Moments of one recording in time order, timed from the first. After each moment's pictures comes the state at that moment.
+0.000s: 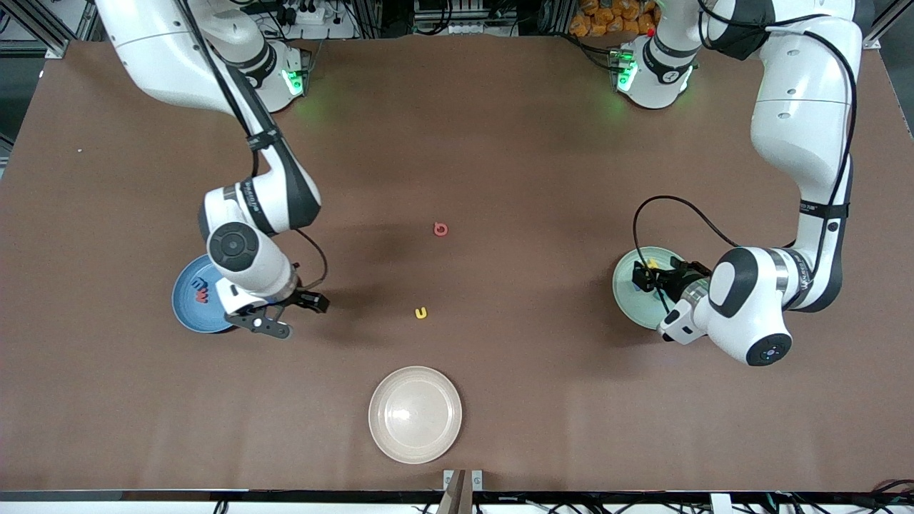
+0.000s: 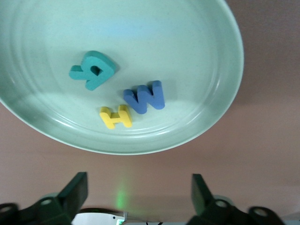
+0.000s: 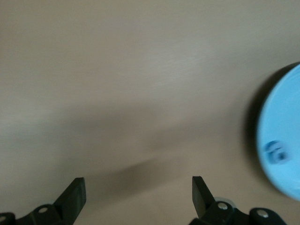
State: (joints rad) left arm -0.05 0.81 -0.07 -1.34 -0.15 1.47 -0.20; right arm 0.36 0.56 -0.03 -1.72 -0.03 2.27 0.73
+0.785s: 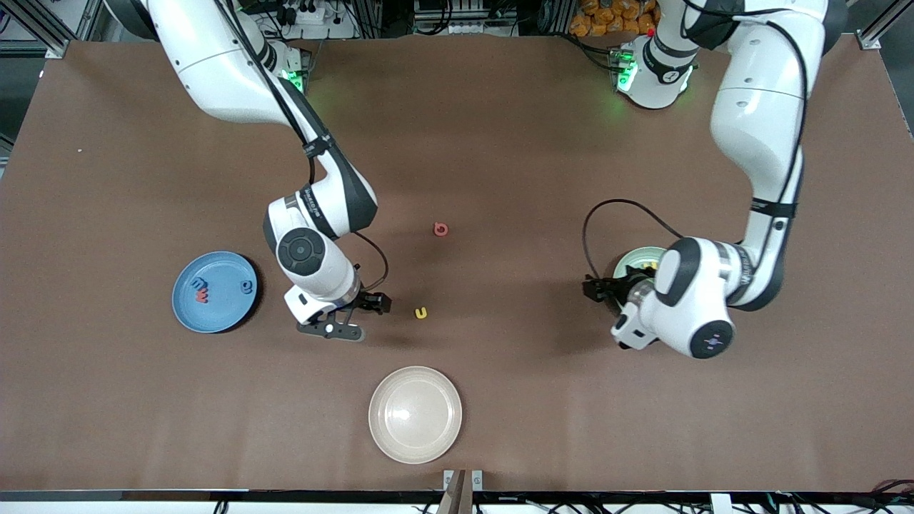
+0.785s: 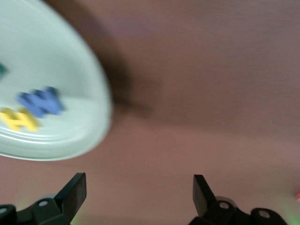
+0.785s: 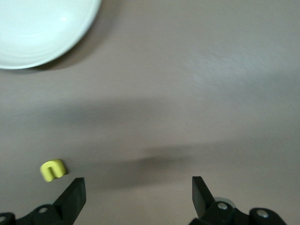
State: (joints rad) left arm -0.22 0.81 -0.09 -1.32 -0.22 1.64 -0.48; right arm 0.47 0.69 -0.01 -1.54 0.03 2.27 0.51
